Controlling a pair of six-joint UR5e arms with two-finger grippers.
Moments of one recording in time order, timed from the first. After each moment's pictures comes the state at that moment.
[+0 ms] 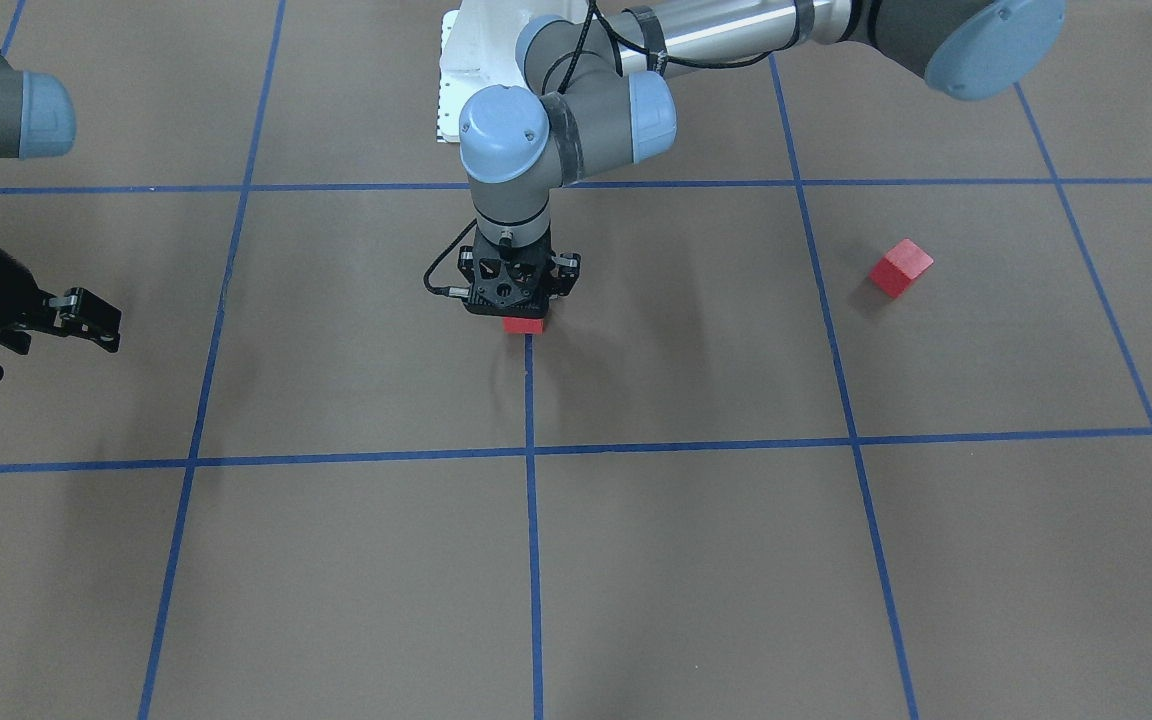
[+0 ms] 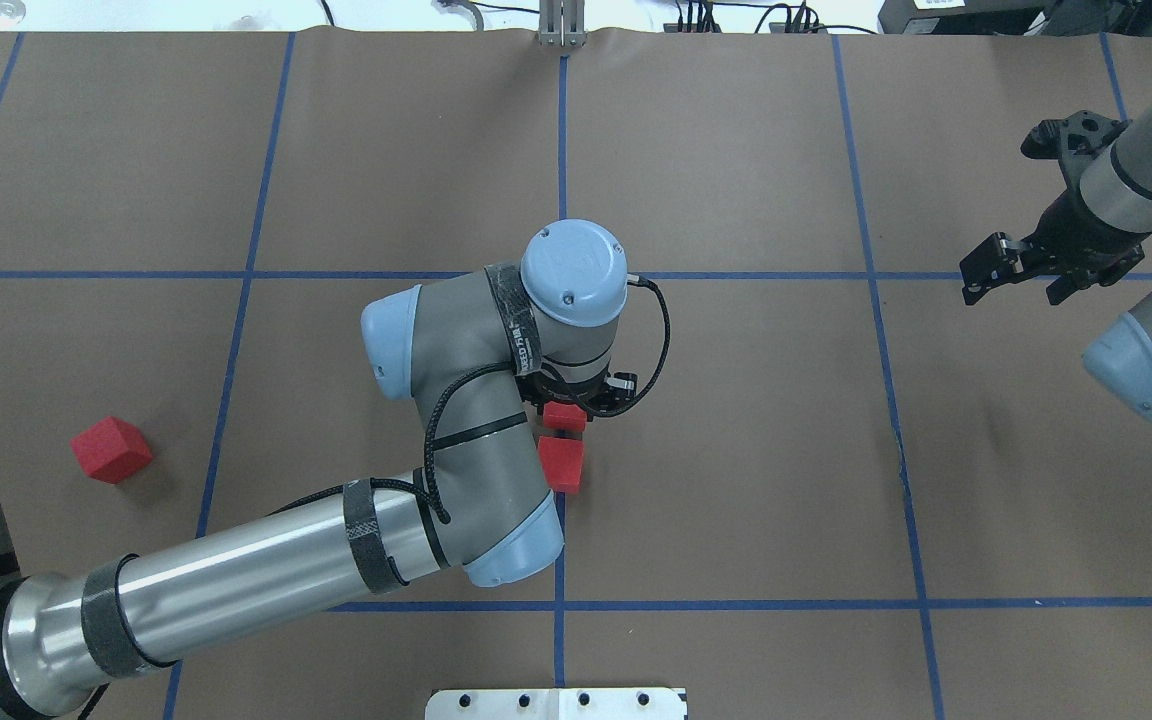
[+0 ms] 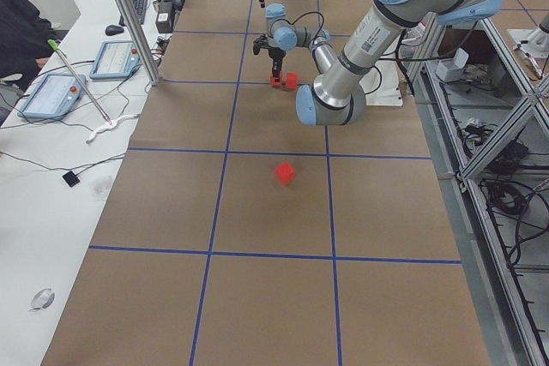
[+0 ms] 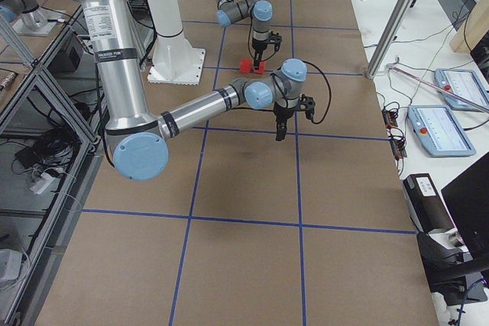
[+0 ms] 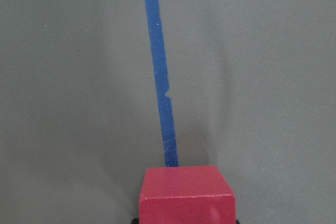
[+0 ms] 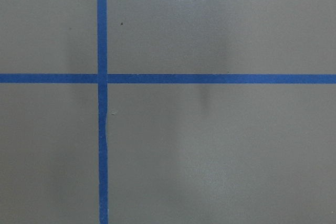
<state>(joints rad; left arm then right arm) -0.46 -2.52 -1.36 -1.55 -1.90 -1.11 1.03 -1.39 1.79 -1.56 2.24 0.67</state>
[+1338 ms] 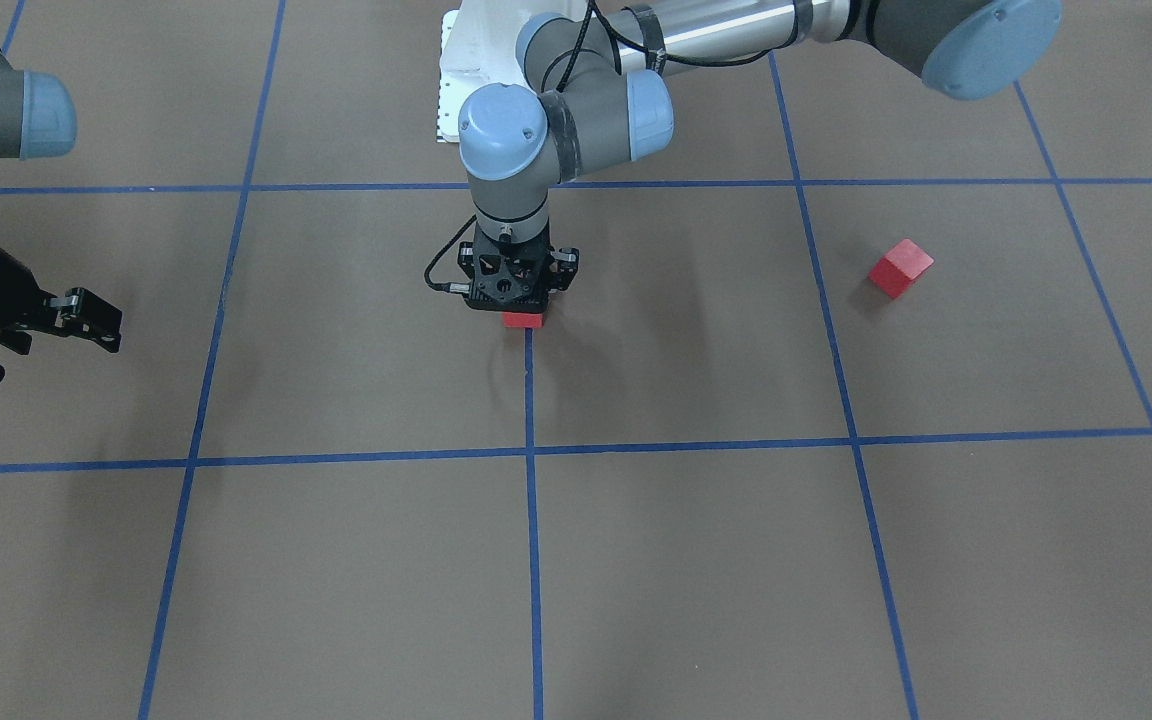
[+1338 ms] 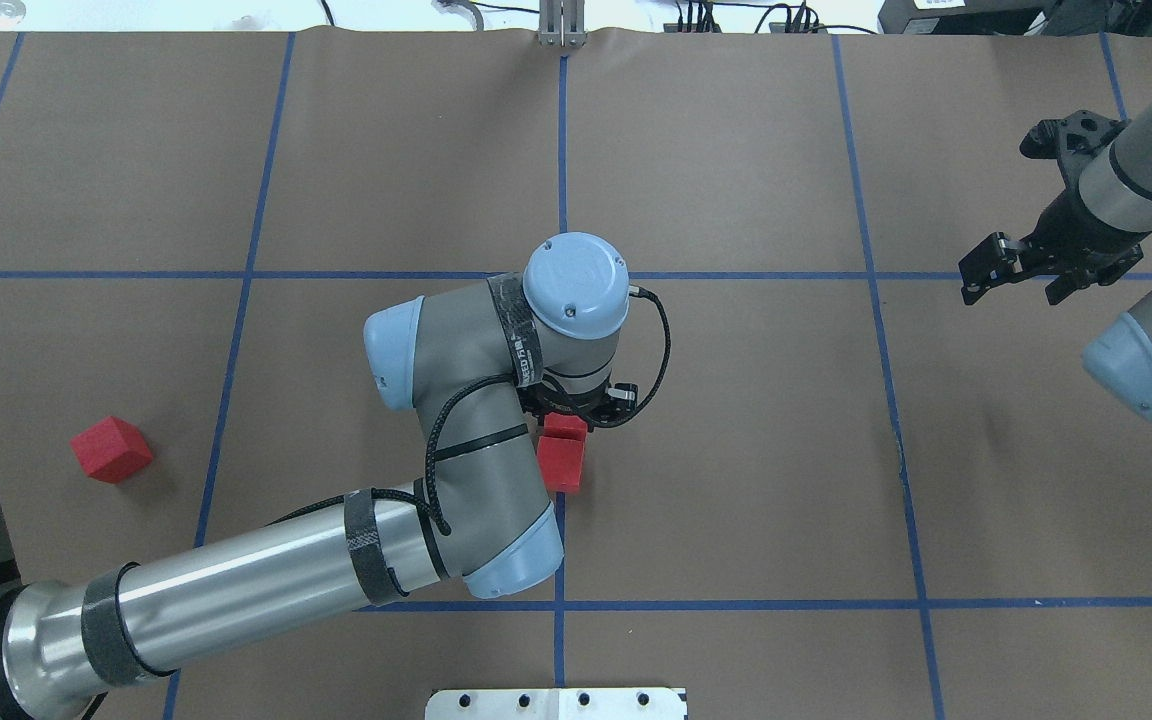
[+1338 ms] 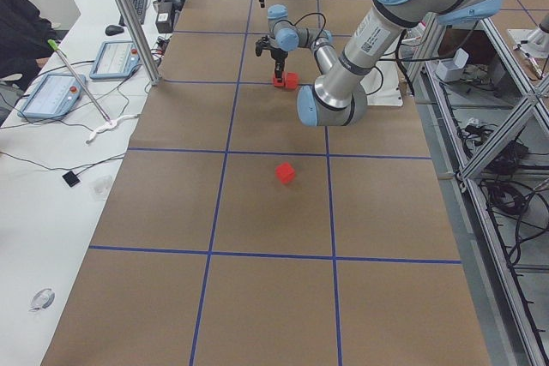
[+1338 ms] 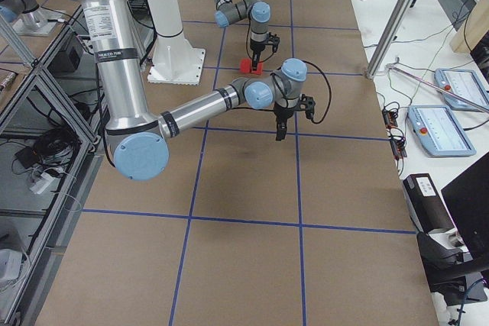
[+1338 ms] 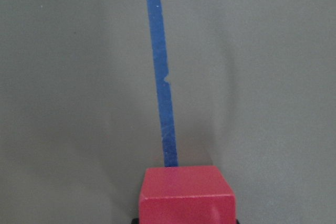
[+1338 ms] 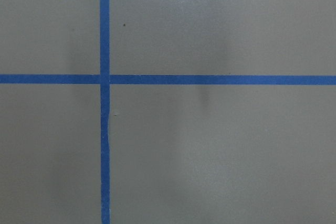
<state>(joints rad) -0.45 -2.52 -1.36 -1.55 -1.91 -1.12 1.03 -1.39 1.79 -1.56 2.24 0.67</state>
